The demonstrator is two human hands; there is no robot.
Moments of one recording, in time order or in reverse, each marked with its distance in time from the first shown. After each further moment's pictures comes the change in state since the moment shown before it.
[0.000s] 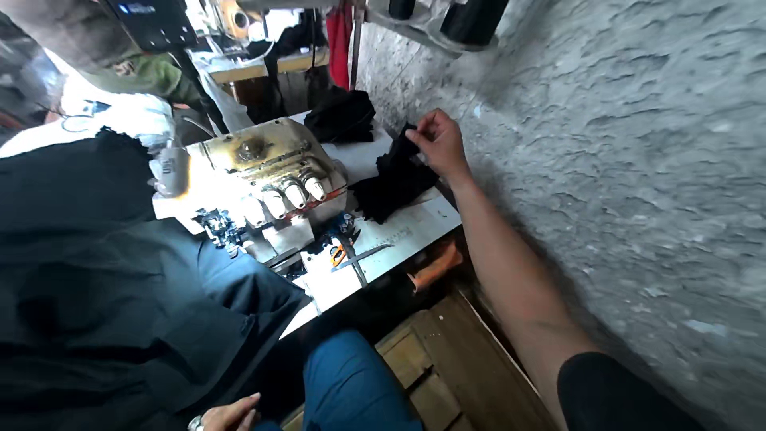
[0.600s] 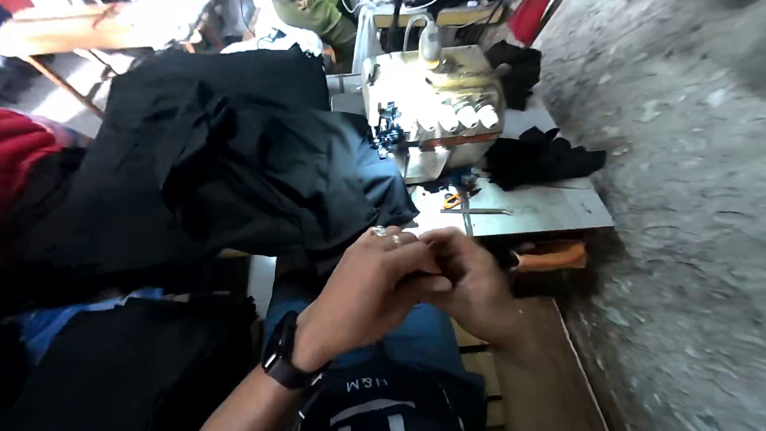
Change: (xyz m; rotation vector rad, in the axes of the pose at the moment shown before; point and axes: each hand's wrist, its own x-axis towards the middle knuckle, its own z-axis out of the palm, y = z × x) left_hand 0.046 0.098 -0.020 -0.060 0.030 0.373; right_hand -0.260 -0.235 0.121 0.562 -0.568 0.096
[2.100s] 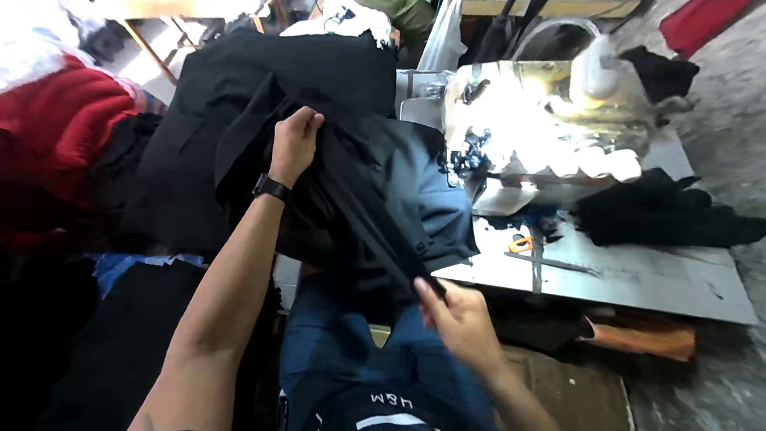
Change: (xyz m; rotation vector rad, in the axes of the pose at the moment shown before) left_hand 0.041 -0.241 -0.173 0.540 0.415 -0.401; right_hand 0.025 0.054 0.049 -0.206 -0.033 0.249
